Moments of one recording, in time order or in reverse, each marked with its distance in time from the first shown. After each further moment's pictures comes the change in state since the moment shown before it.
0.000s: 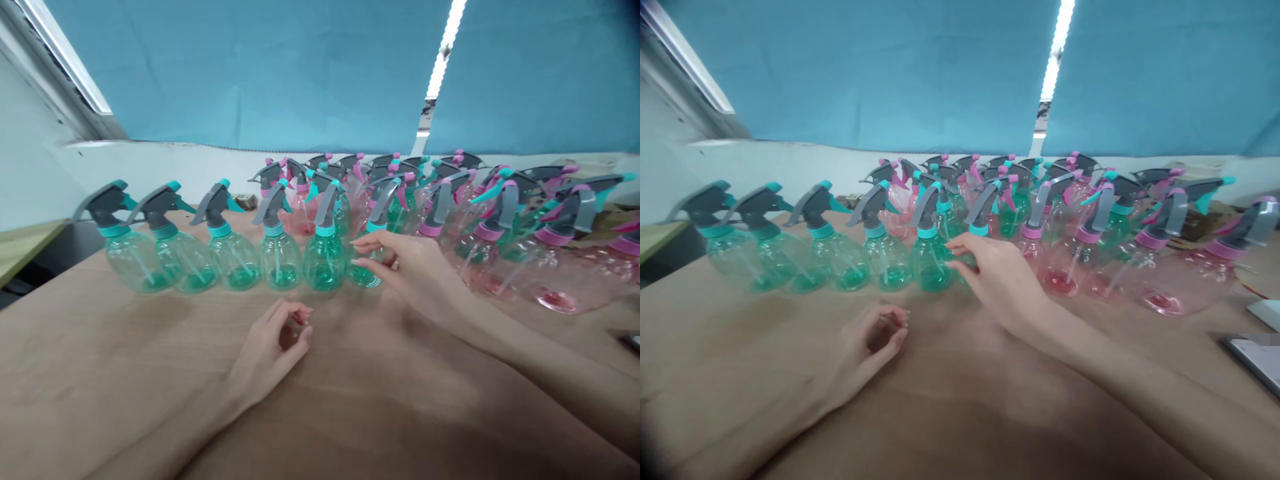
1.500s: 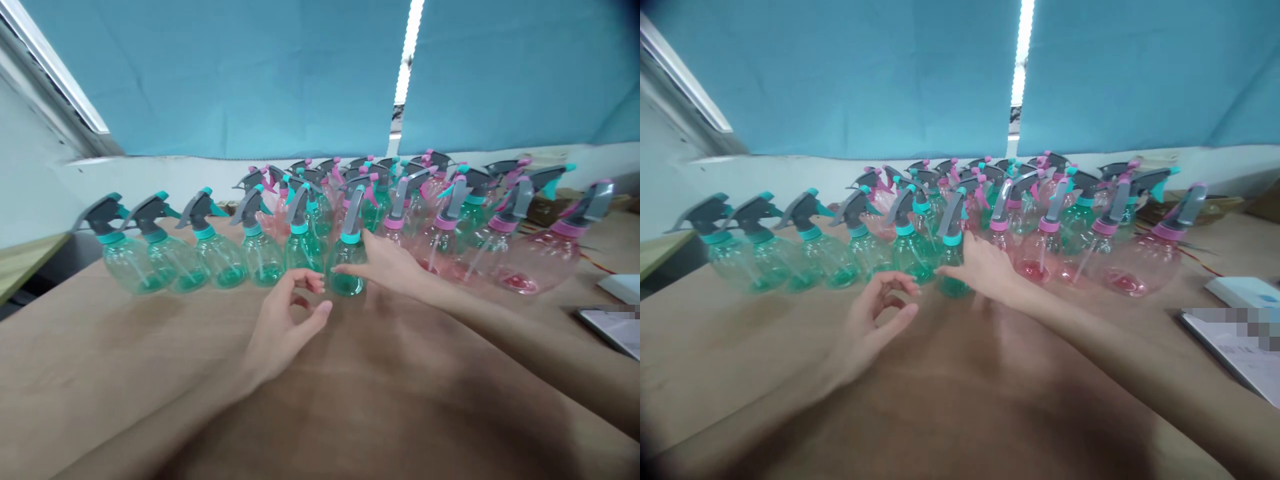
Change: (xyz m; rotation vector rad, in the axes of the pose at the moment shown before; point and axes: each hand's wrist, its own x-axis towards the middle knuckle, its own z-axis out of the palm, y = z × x) left_hand 0.030 0.072 0.017 -0.362 0.096 -0.010; right_hand -0.004 0.025 -0.004 -0.193 -0.210 0.294
